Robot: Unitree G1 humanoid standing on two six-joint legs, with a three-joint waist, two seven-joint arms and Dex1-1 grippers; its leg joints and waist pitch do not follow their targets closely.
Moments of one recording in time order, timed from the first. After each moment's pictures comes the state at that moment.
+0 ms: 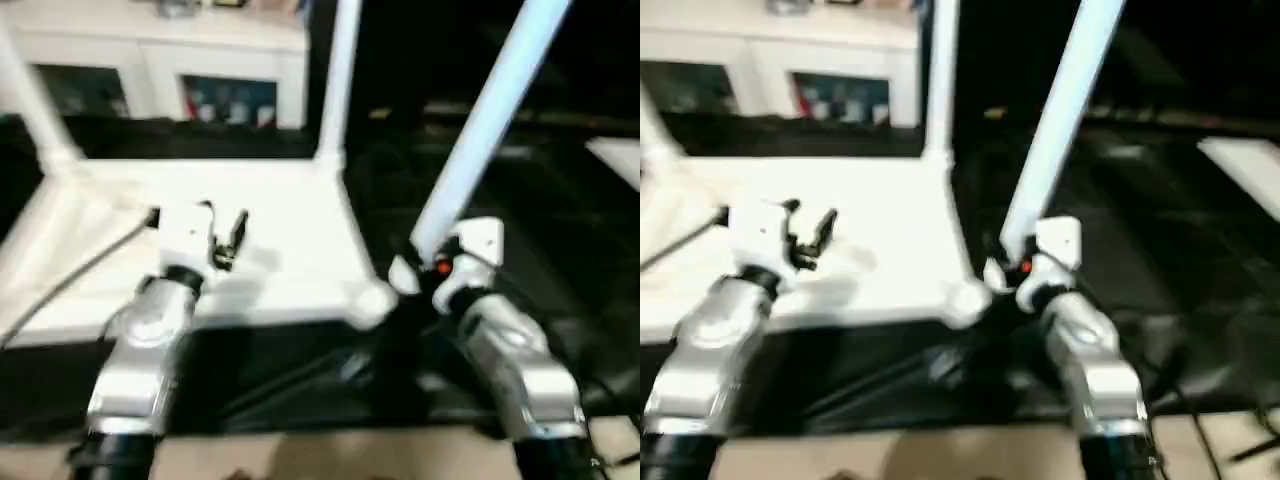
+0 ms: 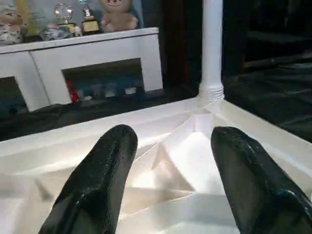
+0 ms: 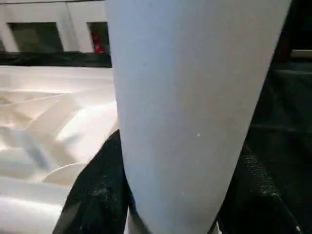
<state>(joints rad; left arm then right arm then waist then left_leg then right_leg) -0.23 0.20 0.00 -0.06 -0.04 0.22 -0.15 -0.20 -0.13 -0.02 -0.01 0.22 0.31 0.26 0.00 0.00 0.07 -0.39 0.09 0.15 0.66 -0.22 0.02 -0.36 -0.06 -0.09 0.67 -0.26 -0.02</state>
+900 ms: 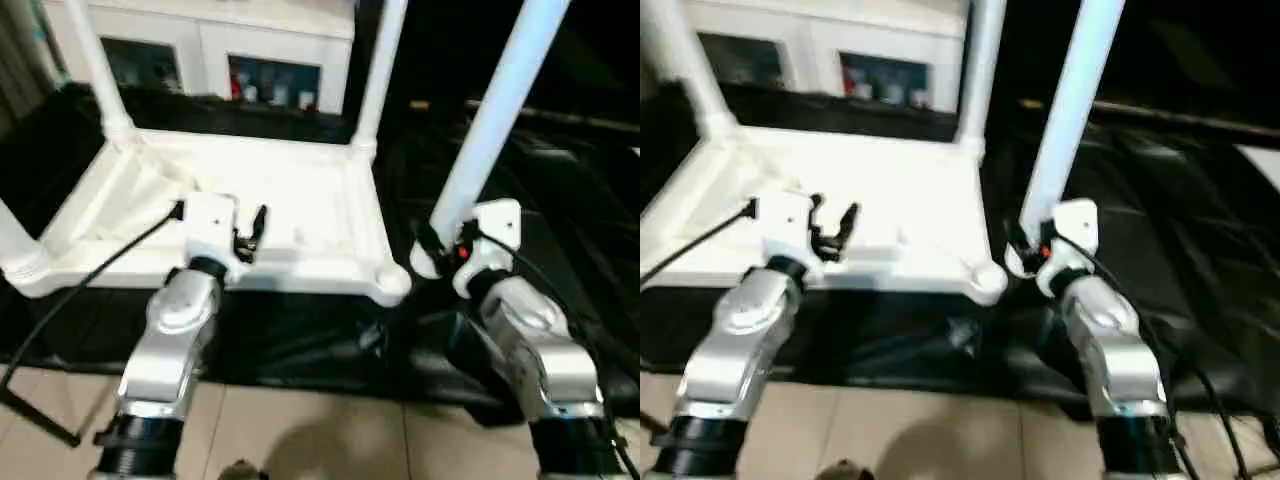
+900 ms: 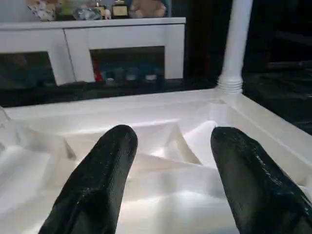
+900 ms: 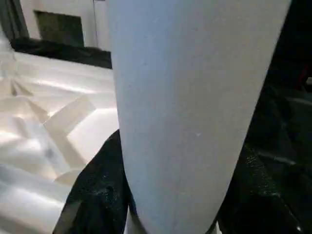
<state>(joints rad) -0.28 0.16 -0.01 -0.02 -0.04 0.26 -0.13 -0.28 -0.21 -0.04 0.03 0.20 0.30 0.28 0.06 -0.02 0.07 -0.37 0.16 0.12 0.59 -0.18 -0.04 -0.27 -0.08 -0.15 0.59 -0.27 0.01</state>
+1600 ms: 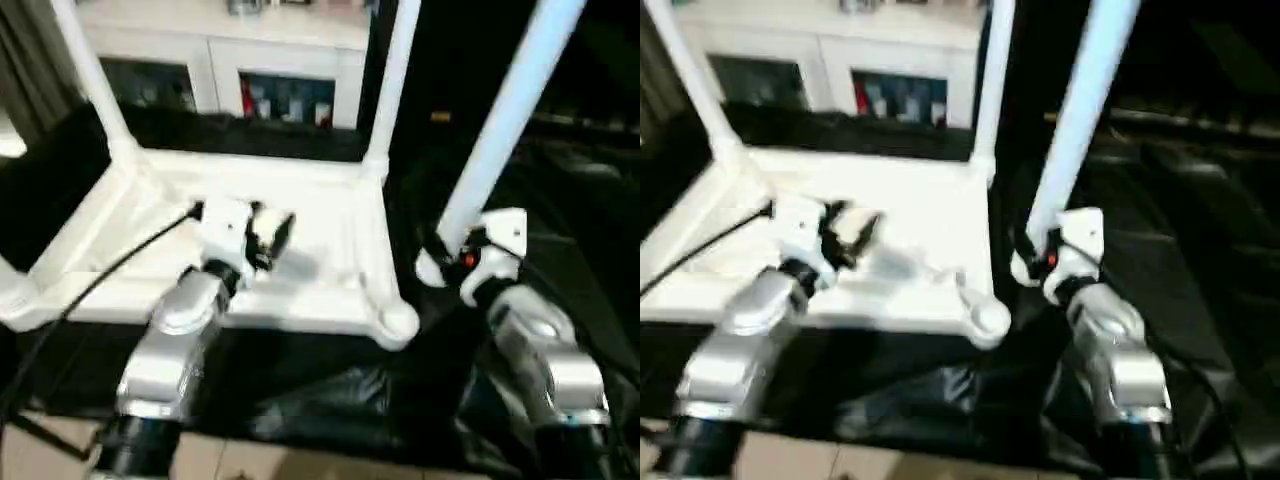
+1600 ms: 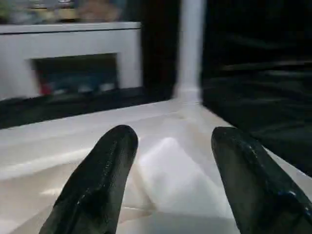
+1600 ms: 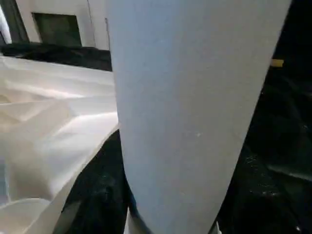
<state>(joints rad) -0.26 0.24 -0.08 -0.03 -0.17 0.24 -0.43 -0.24 -0.21 -0.07 0.04 0.24 0.30 0.33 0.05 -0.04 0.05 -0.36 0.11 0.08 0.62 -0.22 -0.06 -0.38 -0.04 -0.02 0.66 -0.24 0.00</state>
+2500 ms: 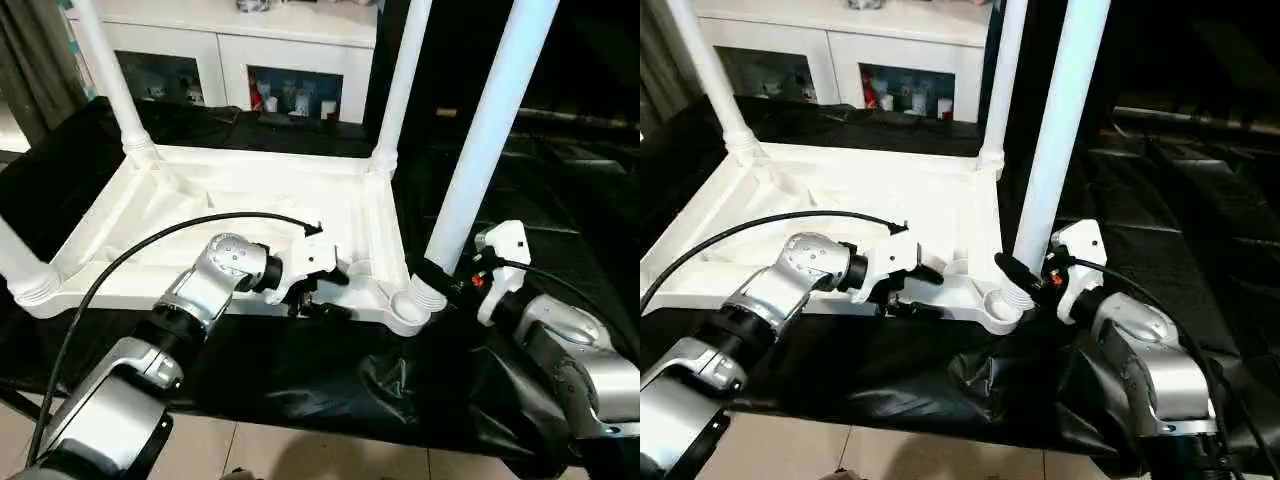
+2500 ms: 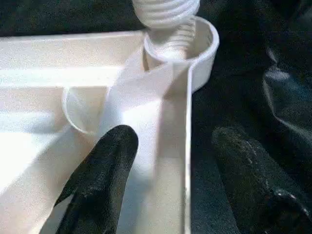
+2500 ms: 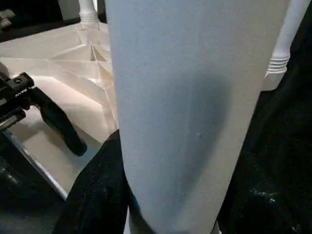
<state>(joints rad) -0.76 0.31 -0.45 0.74 0.00 -0.03 -1.18 -0.19 -0.40 -0.03 -0.04 0.33 0.39 0.63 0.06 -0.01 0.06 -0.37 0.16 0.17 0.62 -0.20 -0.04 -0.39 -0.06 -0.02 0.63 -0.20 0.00</state>
